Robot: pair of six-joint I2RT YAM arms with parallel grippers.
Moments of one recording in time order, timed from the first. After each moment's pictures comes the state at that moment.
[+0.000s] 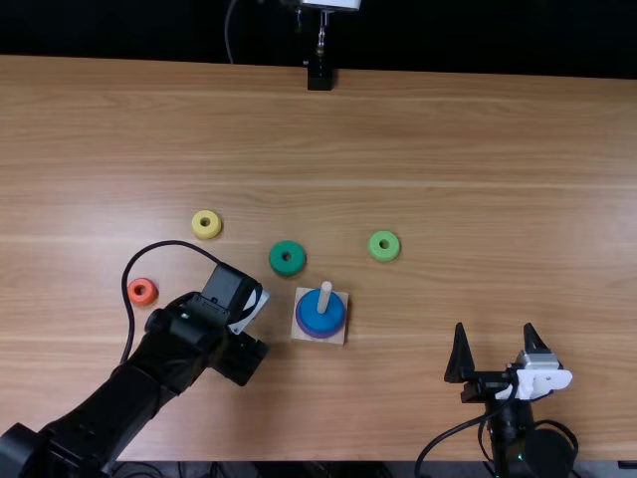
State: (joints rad) left arm -0.49 1.53 0.81 -0.60 -0.04 0.08; right arm 0.03 0.01 0.02 -0.05 -0.01 0.03
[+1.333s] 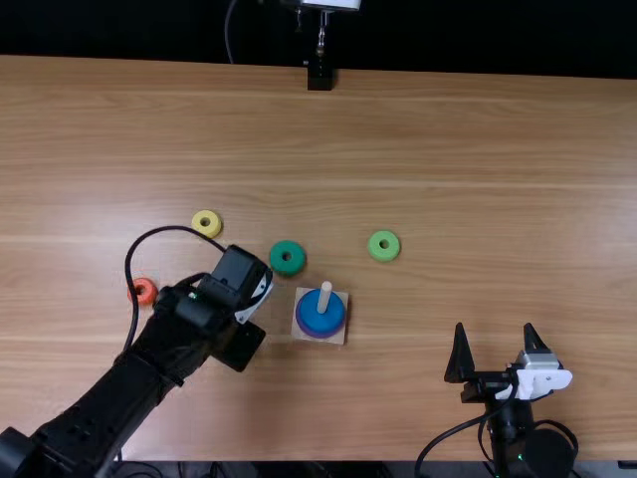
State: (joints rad) left arm -0.51 1.54 1.03 -0.88 -0.05 0.02; right arm 0.03 0.01 0.02 -0.05 -0.01 0.03
